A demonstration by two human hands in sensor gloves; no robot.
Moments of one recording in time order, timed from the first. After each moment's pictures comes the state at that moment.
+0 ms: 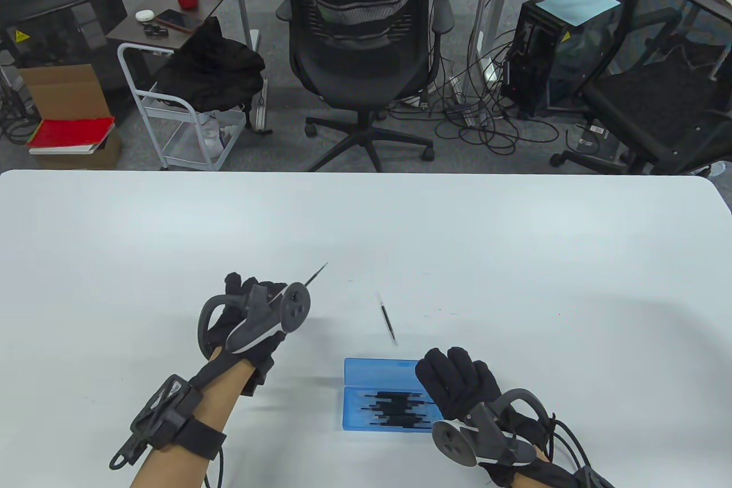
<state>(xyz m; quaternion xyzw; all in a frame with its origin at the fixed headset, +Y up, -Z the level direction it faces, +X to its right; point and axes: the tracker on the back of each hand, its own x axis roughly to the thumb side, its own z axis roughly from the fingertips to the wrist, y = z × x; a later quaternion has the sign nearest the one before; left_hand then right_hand) -0.154 -0.648 -0.345 0.05 -0.11 -0.06 0.99 0.139 -0.742 -0.250 -0.28 0.01 -0.95 0.13</state>
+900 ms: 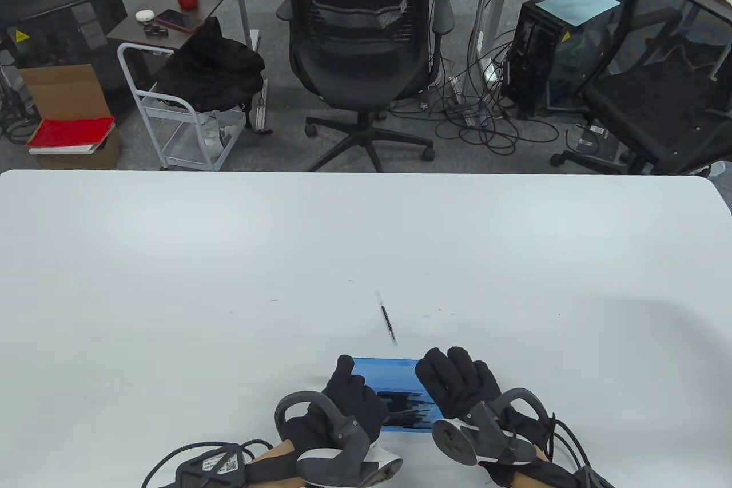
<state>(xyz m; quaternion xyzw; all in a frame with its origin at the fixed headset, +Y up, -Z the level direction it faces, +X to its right) -0.040 -0.716 -0.226 0.10 -0.38 -0.21 0.89 0.139 -0.743 -0.251 -0.28 0.00 -0.95 0.12</state>
